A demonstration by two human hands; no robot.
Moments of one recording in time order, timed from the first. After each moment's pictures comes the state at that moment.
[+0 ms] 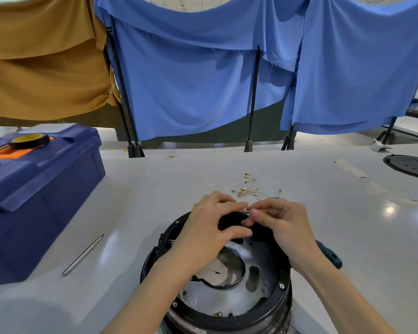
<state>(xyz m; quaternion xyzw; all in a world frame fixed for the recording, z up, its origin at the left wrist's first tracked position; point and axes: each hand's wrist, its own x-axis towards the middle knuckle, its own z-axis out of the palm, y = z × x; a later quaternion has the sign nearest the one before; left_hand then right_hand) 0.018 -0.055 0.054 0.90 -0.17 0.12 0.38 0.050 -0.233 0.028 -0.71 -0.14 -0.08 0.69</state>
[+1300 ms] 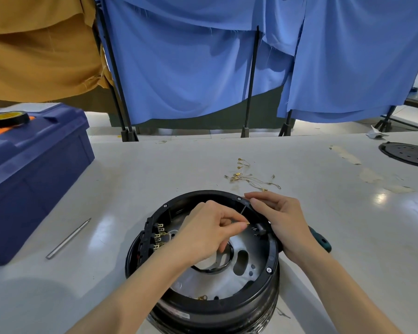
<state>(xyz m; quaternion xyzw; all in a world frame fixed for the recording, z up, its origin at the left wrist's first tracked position) 0.021 -0.070 0.028 0.88 -0.17 -0.01 0.44 0.056 -0.247 0.006 -0.68 -0.06 -0.02 0.73</state>
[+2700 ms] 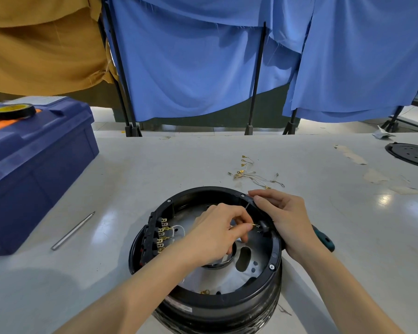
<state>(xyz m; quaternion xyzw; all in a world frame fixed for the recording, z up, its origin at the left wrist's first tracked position) 0.021 -0.079 0.020 0.90 -0.19 -0.01 0.40 0.056 -0.247 0.005 -0.71 -0.07 -0.04 0.70</state>
